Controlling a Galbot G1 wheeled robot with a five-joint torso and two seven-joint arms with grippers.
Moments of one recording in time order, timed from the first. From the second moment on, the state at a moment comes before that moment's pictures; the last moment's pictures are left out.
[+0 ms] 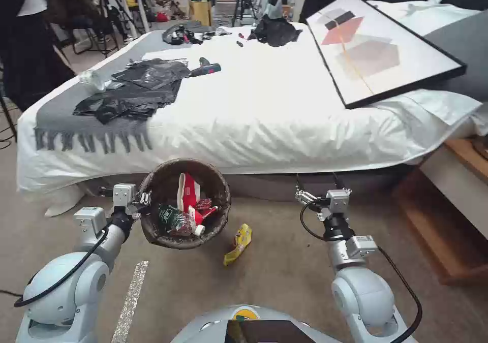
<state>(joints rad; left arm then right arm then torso) 1.55 -1.35 -0.85 -2.43 -0.31 0.74 0.12 -1.61 1.36 0.50 2.25 0.11 -0.01 0.11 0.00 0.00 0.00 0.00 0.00</state>
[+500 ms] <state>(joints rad) 1.54 -1.35 -0.85 -2.43 -0.32 0.74 0.12 -1.61 1.36 0.50 2.25 0.12 -0.01 0.12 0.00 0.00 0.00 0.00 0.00</state>
